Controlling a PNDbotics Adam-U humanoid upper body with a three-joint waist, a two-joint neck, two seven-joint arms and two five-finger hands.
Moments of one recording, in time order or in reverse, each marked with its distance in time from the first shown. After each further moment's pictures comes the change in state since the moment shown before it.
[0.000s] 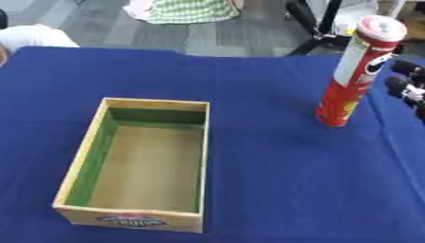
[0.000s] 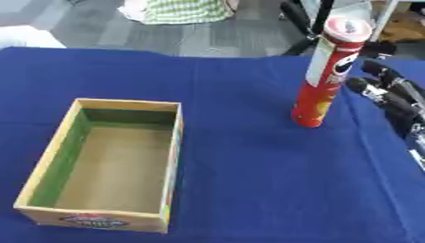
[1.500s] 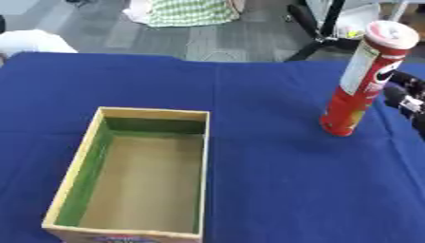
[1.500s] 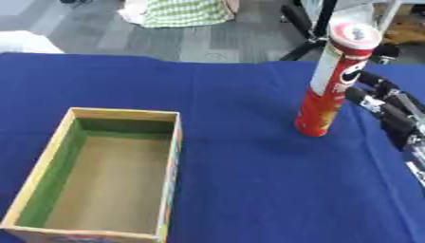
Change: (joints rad) left arm -0.023 -0.017 -0.005 0.000 -0.010 0.002 -0.004; right arm -0.032 0.000 0.000 0.007 -0.001 -0.012 -0.015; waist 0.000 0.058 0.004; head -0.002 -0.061
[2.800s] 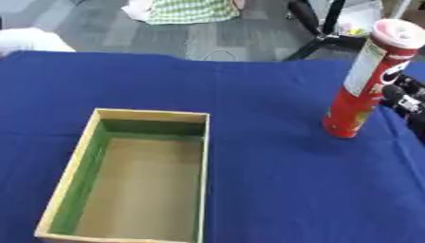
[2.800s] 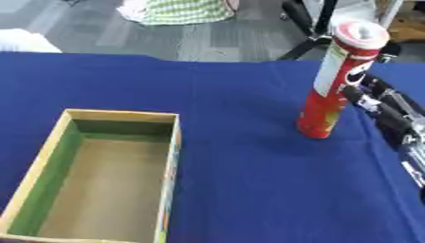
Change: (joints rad) left arm -0.011 -0.009 -0.001 0.000 -0.003 0.002 -0.006; right arm -0.040 -0.004 0.000 0.001 0.000 -0.009 0.021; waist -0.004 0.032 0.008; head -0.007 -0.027
